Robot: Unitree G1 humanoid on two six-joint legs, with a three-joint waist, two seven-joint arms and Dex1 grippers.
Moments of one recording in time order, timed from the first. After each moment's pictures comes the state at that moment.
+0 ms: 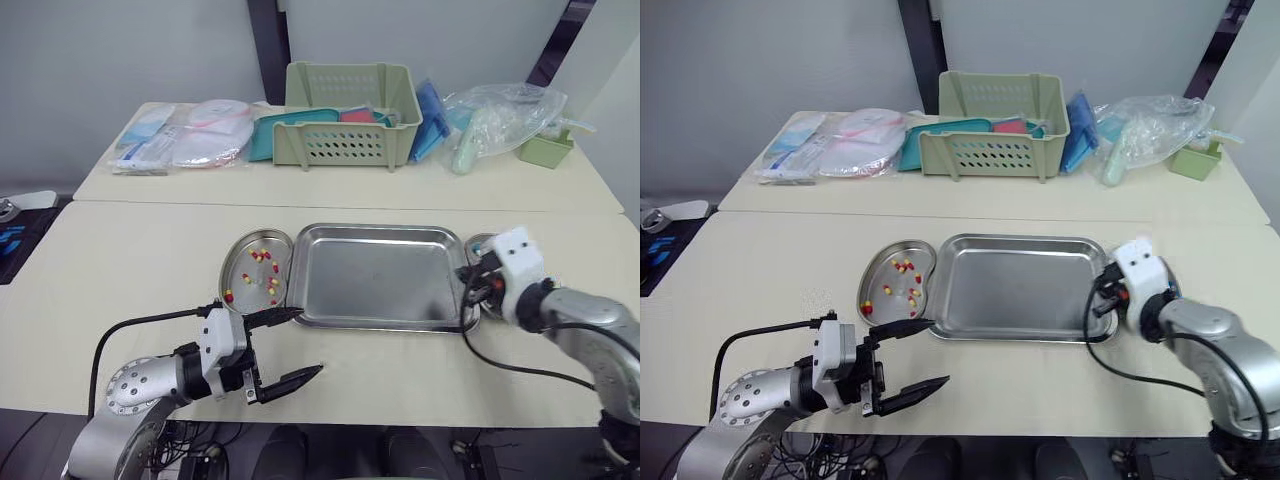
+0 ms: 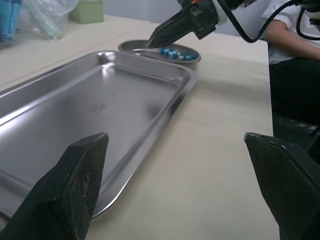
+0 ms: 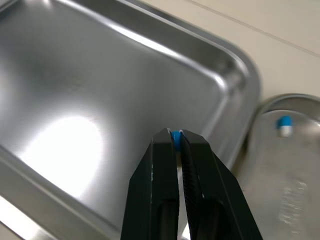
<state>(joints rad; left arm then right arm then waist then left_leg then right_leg) 0.20 0.60 0.04 -0.50 -0.53 0.14 -1.02 -0.19 -0.71 -0.23 -0.68 0.42 1.24 0.43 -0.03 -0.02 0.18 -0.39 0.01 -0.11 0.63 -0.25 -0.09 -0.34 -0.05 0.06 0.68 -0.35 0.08</state>
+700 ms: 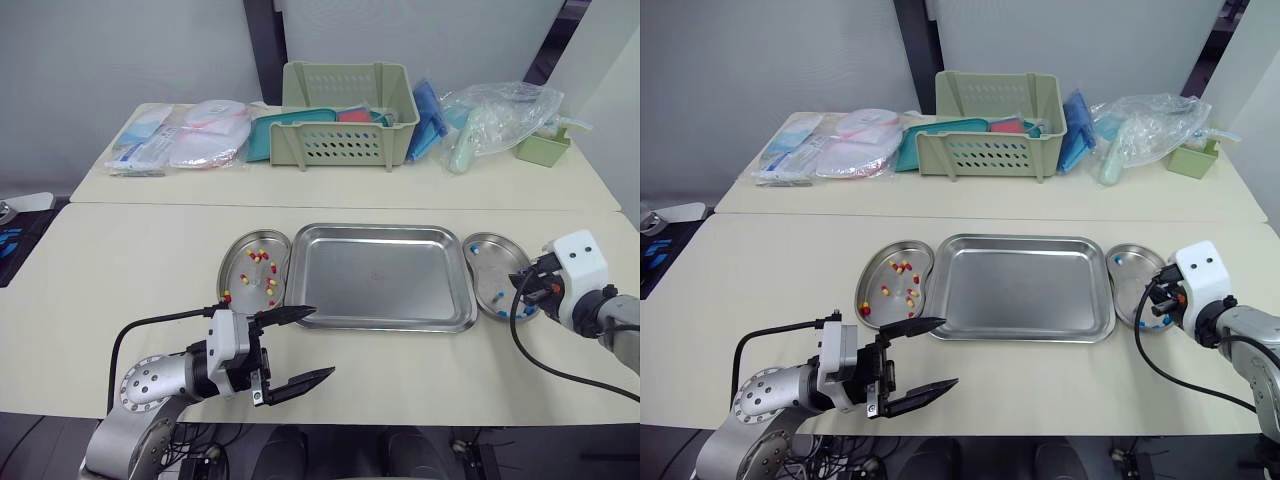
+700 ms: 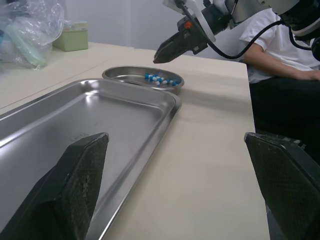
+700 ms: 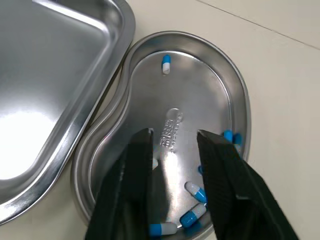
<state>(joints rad) 0.18 0.57 0.00 -0.47 -0.54 0.10 -1.06 -0.09 -0.77 -0.34 -0.58 0.38 1.16 0.43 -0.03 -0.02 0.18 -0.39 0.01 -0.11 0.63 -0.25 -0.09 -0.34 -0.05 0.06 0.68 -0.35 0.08</state>
